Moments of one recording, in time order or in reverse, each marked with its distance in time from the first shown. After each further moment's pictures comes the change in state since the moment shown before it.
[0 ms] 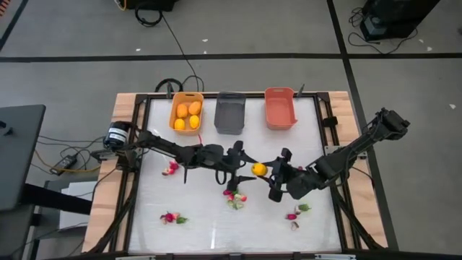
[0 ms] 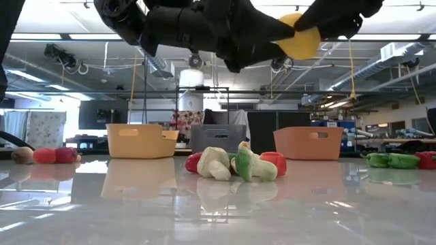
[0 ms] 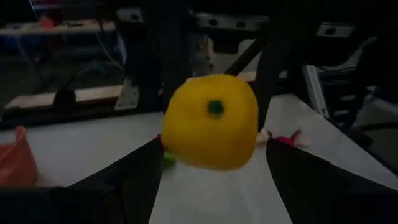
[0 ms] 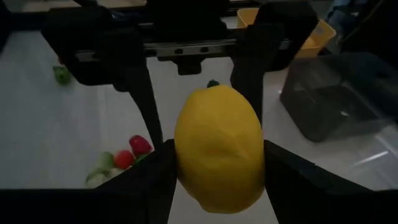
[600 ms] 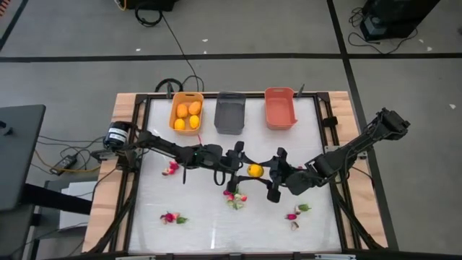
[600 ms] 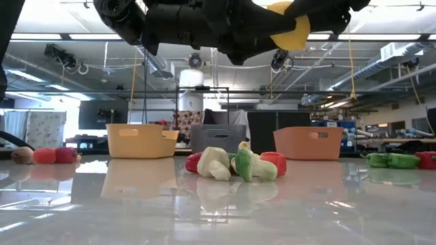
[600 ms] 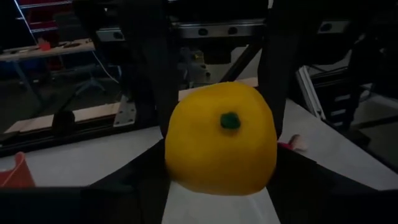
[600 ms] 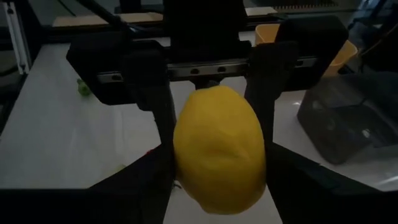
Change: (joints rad) left arm 0.000 0.000 0.000 0.037 0.018 0.064; right arm -0.030 0.000 0.000 0.117 -0.070 -0.104
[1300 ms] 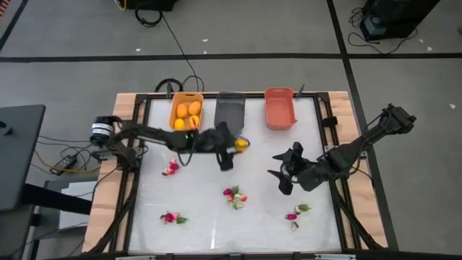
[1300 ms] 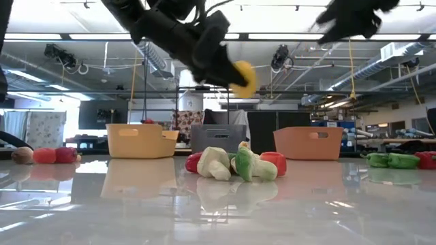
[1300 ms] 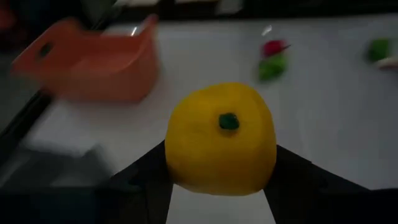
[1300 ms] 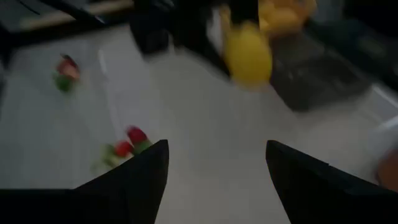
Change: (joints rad) left arm 0.148 -0.192 0.000 -0.606 -0.239 -0.101; right arm 0.037 -0.169 -0.037 -0.322 0.034 0.302
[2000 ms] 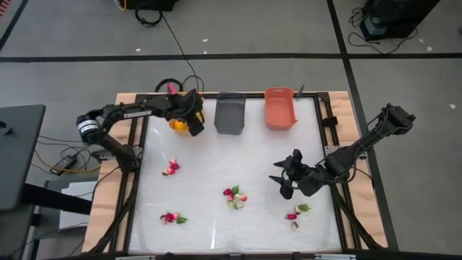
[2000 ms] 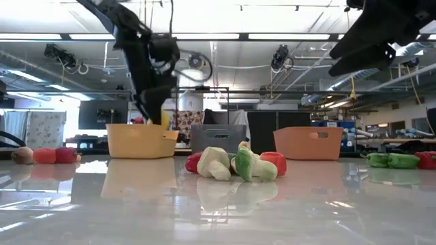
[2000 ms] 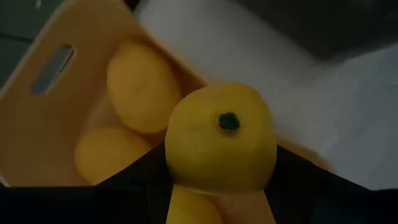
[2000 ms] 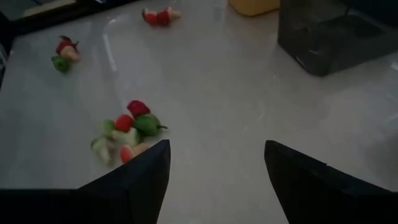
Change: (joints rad) left arm 0.513 -0.117 0.000 -0.740 -0.034 -0.027; right arm 0.041 0.000 -0.183 0.190 -0.008 0.078
